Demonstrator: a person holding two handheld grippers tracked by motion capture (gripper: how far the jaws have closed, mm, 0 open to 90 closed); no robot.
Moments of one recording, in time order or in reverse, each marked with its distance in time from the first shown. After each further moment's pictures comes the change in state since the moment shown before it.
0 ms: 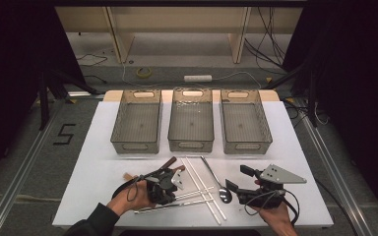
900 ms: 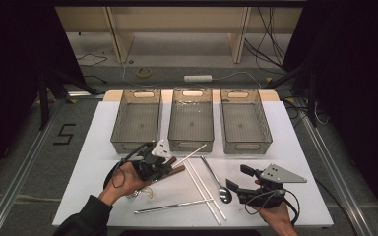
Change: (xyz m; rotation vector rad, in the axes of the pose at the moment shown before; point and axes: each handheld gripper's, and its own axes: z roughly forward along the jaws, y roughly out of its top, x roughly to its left) left arm 0.038 -0.003 -0.062 -0.269 0.167 -0.240; right arm -0.001 0.000 0.000 0.001 -0.003 0.008
